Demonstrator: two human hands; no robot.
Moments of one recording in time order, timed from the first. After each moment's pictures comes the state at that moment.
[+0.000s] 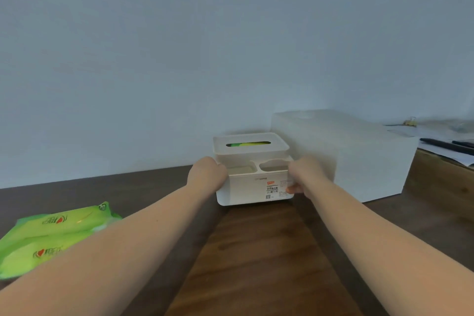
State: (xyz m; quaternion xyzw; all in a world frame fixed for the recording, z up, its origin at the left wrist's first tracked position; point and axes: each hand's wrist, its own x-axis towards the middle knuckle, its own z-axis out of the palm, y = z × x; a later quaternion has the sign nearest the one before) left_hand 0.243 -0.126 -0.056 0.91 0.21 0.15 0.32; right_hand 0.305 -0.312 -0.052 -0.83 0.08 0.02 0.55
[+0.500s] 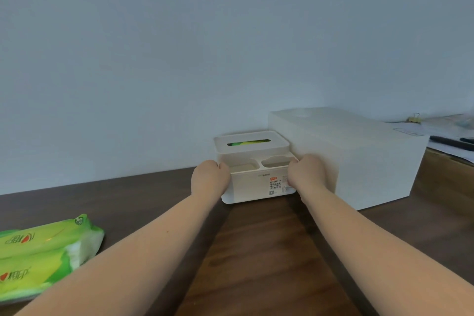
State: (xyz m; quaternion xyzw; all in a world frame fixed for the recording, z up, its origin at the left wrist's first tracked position) left_hand 0.280 -0.136 -0.074 0.89 0.21 0.21 0.35; right_hand 0.335 -0.311 -0.071 -0.88 0.07 -0.12 0.46
